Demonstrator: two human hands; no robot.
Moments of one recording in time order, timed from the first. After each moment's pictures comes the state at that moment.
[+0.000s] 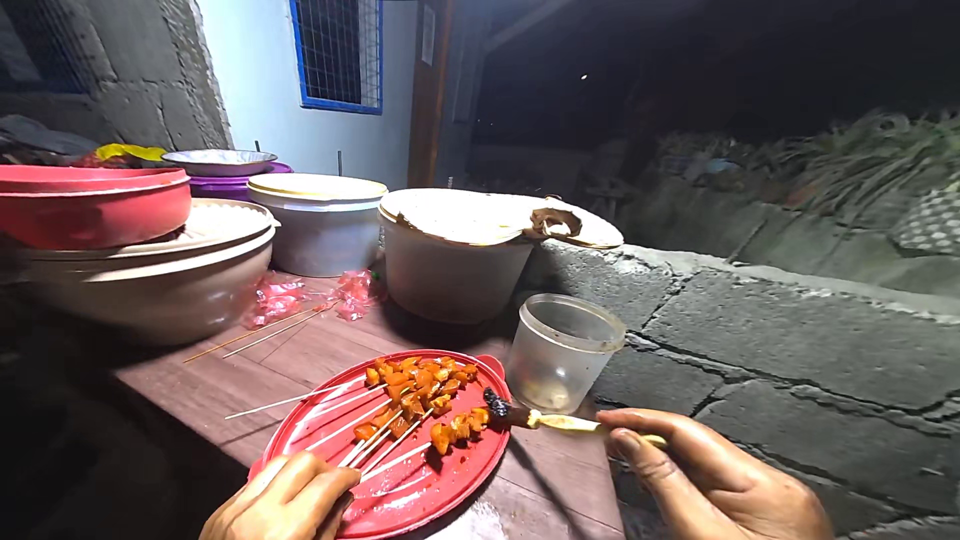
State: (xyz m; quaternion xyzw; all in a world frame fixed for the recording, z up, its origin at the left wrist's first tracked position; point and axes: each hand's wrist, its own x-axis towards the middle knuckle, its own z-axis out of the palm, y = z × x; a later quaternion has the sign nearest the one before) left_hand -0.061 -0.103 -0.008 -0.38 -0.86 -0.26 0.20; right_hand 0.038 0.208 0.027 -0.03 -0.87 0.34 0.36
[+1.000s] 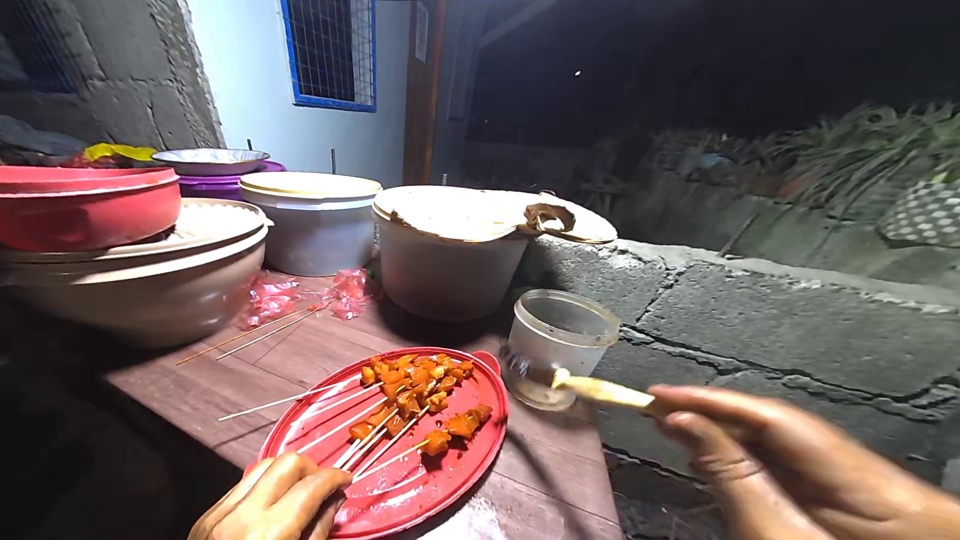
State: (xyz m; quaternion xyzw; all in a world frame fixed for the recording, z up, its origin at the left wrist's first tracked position) left_hand -0.062 -0.108 -0.009 -0.37 -0.86 -0.29 0.19; right_hand 0.050 0.211 0.051 -0.01 -0.86 0.28 0.43
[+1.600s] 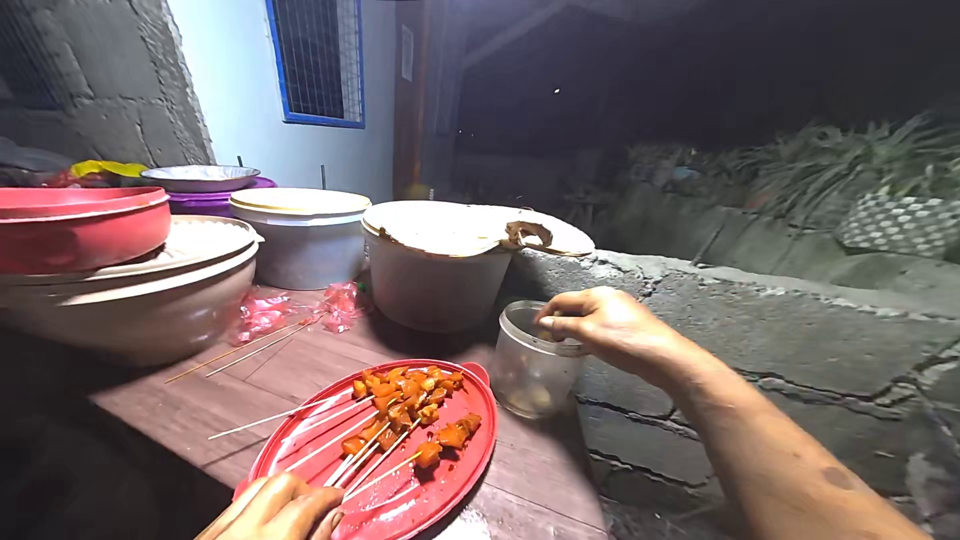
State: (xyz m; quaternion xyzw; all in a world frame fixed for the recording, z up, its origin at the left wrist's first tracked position) left_hand -0.059 -0.106 -0.004 -0.37 -0.87 -0.29 0.17; right_hand -0.084 0.291 0.096 -0.12 -0.95 0.23 0.15
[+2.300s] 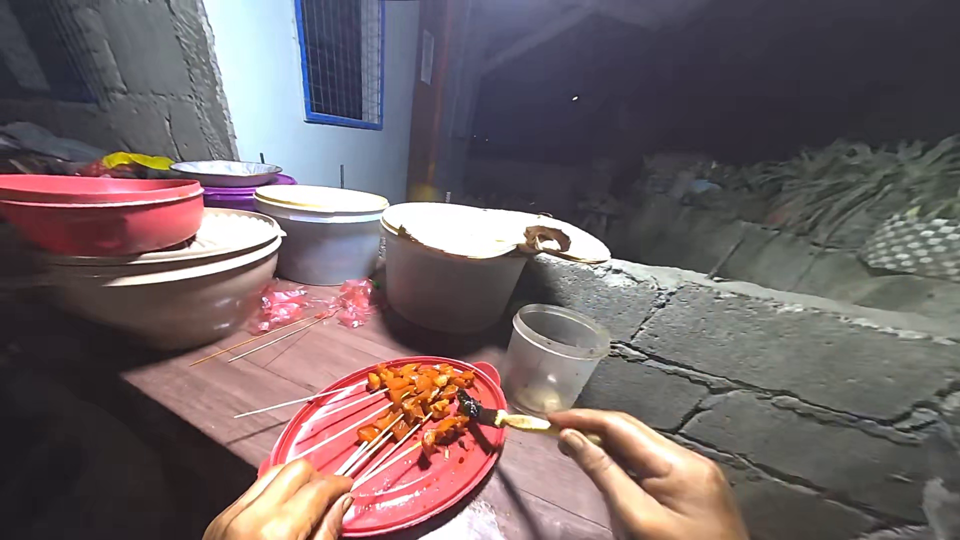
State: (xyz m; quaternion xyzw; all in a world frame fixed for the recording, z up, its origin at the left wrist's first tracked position) left_hand -0.055 -0.110 -0.012 -0.35 -0.87 -0.29 0.20; right_hand 0.025 0.195 0.027 0.01 -0.88 0.33 0.35
